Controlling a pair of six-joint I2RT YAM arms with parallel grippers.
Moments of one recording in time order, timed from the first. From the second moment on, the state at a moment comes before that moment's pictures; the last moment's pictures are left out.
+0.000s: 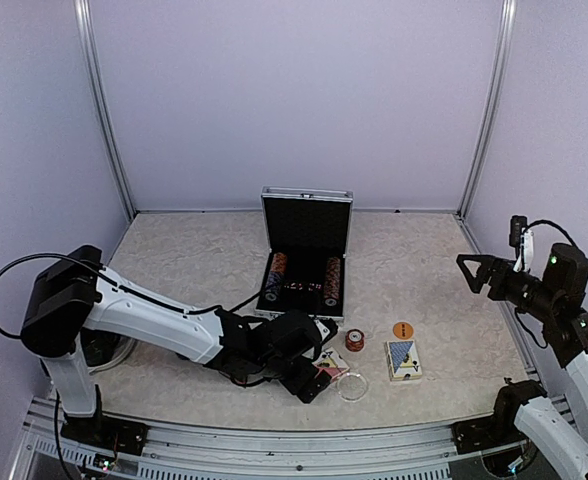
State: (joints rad) left arm -1.26 1.88 1.09 -0.17 -0.17 -0.32; right arm 0.05 0.47 0.54 -0.31 -0.37 0.33
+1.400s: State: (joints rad) left arm -1.18 1.95 1.14 -0.16 -0.06 -0.19; right arm 0.05 0.50 0.54 -0.31 -0.37 0.32
